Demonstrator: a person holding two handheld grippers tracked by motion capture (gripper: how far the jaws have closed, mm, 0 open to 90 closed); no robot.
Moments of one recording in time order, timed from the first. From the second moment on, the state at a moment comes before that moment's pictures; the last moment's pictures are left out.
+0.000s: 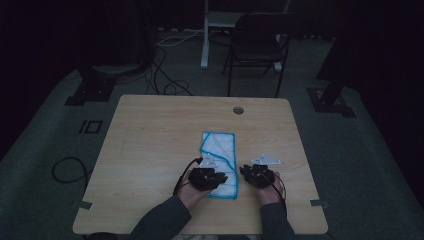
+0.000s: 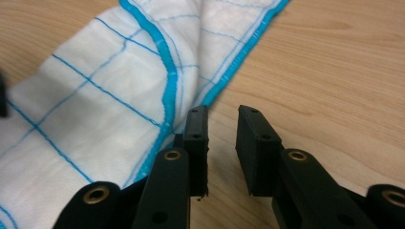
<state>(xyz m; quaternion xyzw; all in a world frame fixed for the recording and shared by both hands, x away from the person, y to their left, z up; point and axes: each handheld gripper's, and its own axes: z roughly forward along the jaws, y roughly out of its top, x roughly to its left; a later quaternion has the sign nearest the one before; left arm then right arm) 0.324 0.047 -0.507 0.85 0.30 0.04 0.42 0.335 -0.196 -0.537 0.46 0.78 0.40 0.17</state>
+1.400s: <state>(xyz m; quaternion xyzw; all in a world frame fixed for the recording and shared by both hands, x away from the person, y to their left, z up) 0.311 0.088 -0.545 0.84 0.34 0.09 0.41 0.395 -0.086 -0.516 0.34 0.83 0.39 0.19</state>
